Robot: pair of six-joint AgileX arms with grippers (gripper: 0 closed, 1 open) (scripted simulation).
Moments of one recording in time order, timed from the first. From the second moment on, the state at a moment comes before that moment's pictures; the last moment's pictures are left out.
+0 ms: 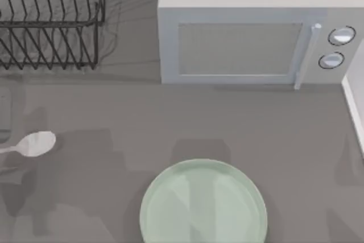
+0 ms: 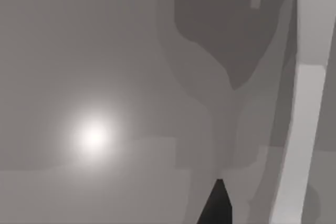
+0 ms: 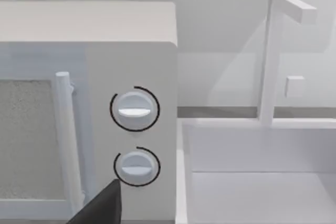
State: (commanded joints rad) left arm 0.18 1.75 1.07 -0.90 0.00 1.52; right arm 0.00 0.00 0.00 0.00 0.00 0.00
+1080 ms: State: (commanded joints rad) left arm 0.14 1.71 1.22 -1.11 -0.02 1.24; right arm 0.00 0.00 0.00 0.00 0.00 0.00
